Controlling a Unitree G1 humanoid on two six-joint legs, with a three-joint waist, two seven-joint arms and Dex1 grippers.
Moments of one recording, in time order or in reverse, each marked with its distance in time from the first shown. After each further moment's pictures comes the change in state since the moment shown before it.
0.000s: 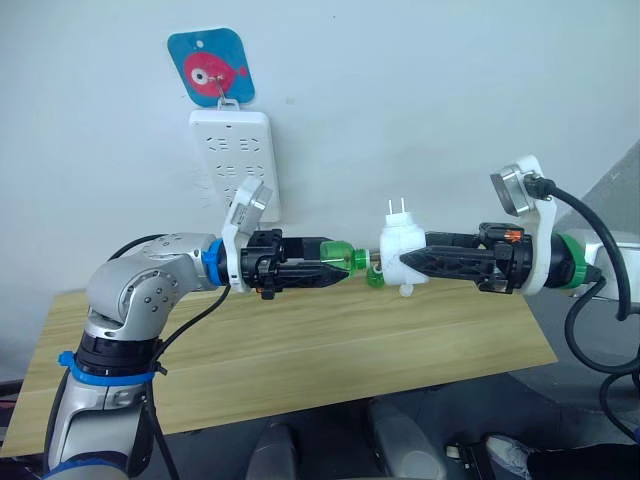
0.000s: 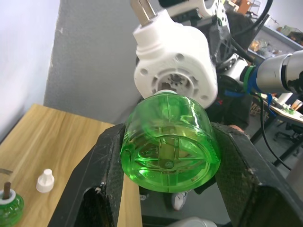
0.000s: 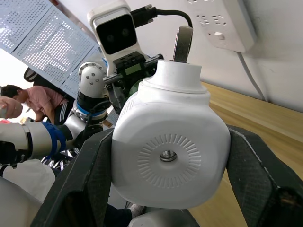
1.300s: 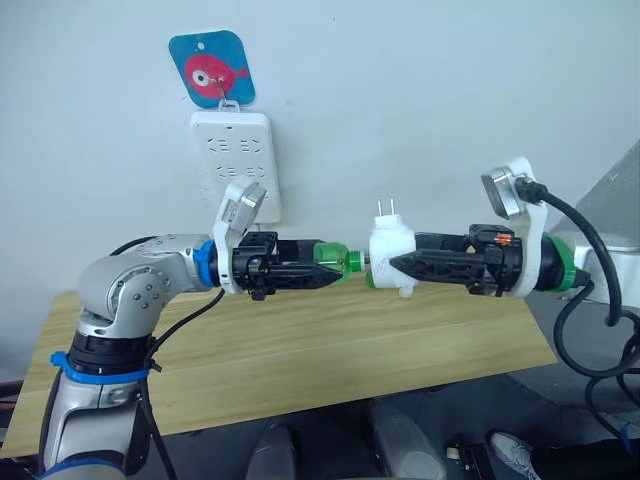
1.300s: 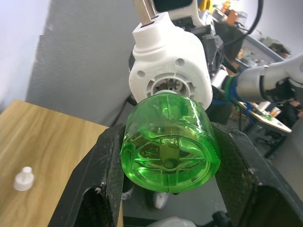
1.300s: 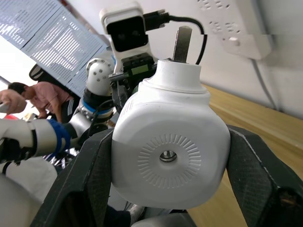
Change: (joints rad) left arm -0.013 0.027 0.025 0.010 -0.066 0.094 -0.049; right arm -0.005 0.035 -0.002 -0.018 -0.042 0.007 0.038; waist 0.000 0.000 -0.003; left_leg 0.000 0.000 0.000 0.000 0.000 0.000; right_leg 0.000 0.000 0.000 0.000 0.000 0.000
